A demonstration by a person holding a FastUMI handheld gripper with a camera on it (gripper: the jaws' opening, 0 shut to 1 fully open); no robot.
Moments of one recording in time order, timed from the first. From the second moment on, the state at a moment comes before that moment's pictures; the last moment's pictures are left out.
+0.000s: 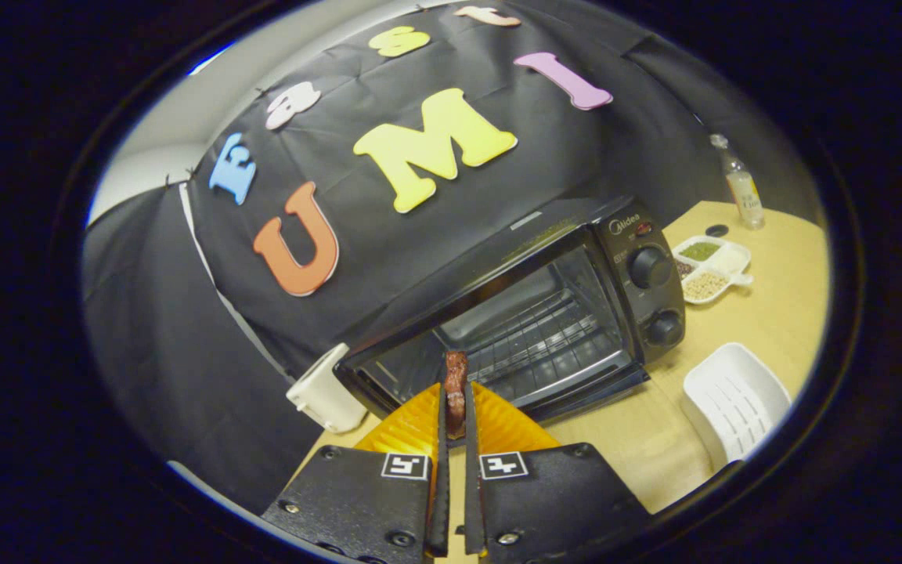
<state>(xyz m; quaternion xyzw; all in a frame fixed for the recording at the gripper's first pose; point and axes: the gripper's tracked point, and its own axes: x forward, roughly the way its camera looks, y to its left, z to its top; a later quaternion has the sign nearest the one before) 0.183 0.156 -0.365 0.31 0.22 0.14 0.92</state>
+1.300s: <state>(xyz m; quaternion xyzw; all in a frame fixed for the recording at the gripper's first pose) 0.253 0.103 -0.414 0.24 0.17 0.02 0.95</state>
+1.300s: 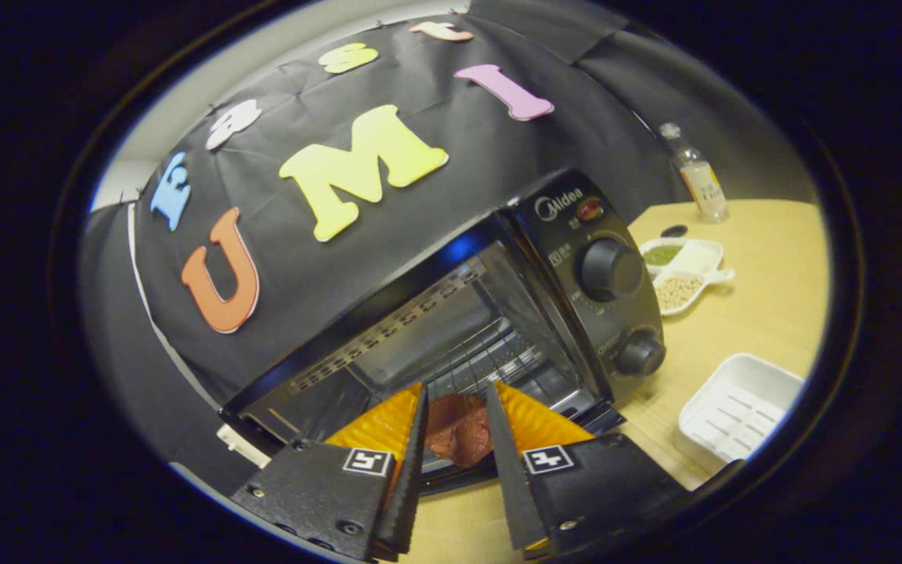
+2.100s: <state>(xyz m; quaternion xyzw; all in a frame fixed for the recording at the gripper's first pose) 0.113 0.108 -0.369 0.04 0.05 0.03 1.00</state>
